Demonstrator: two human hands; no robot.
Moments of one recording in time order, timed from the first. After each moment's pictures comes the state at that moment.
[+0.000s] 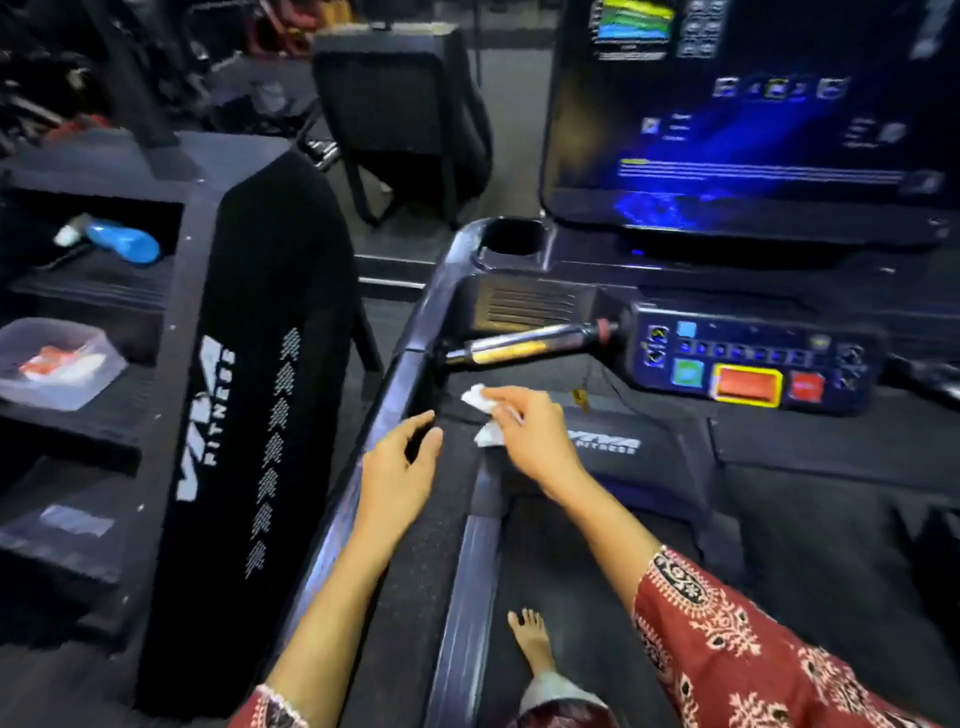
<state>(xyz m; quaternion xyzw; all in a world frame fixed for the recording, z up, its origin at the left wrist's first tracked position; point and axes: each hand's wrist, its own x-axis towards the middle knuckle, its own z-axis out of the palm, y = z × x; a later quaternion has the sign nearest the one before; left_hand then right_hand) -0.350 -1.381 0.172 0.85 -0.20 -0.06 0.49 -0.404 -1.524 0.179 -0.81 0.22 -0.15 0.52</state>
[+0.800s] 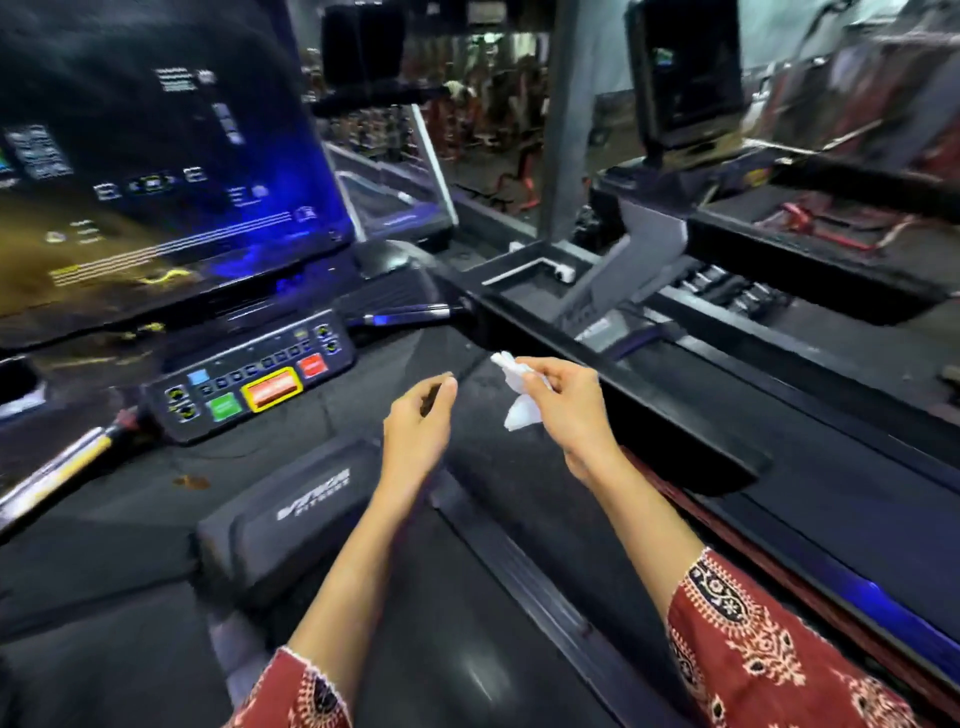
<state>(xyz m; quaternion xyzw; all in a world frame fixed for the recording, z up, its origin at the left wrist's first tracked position) -0.689 -1.580 0.240 0.62 -0.47 -0.36 0.52 -0.837 -1.603 0.249 -0.54 0.52 -0.51 0.42</state>
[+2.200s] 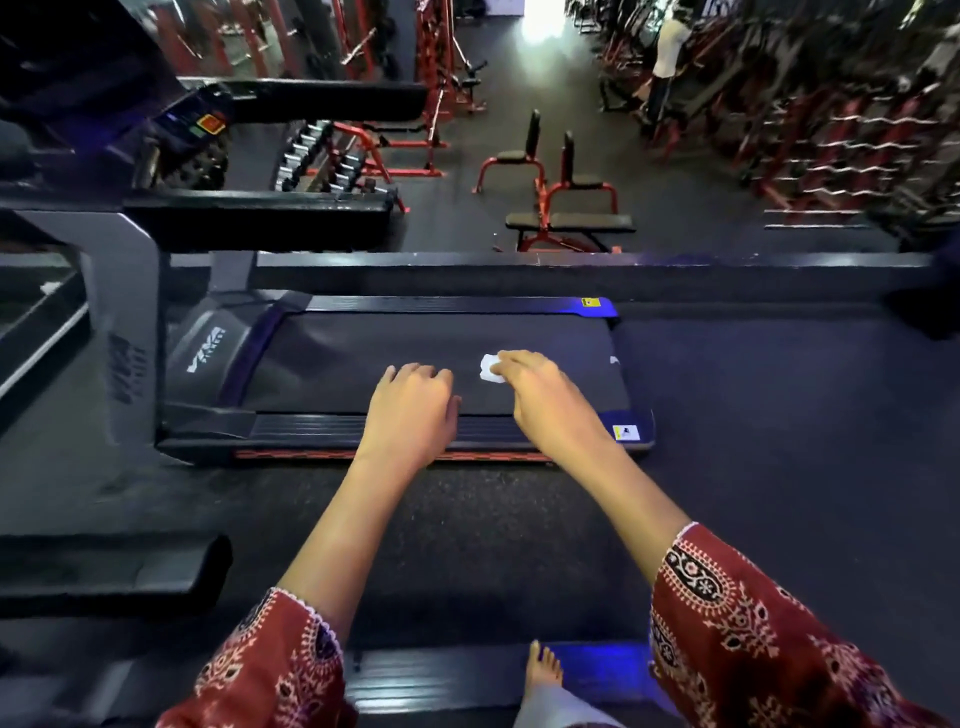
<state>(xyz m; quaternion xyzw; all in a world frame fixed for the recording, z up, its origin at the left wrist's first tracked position) -1.234 -1.609 0.205 0.28 -0.96 -0.01 0.06 -1.345 -1.497 0.209 -0.50 0.84 -0.20 0.04</state>
